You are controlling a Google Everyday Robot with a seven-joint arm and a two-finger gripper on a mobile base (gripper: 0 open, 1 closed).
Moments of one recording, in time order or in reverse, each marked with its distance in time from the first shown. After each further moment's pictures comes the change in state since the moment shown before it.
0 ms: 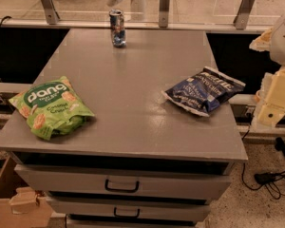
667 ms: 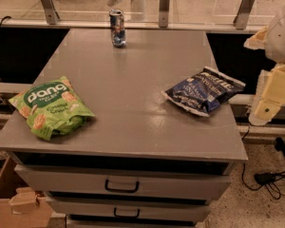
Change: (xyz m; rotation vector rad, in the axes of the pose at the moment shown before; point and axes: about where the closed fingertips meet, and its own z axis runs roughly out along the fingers) arm 0.001 -0.015 0.011 -0.006 -0.026 -0.037
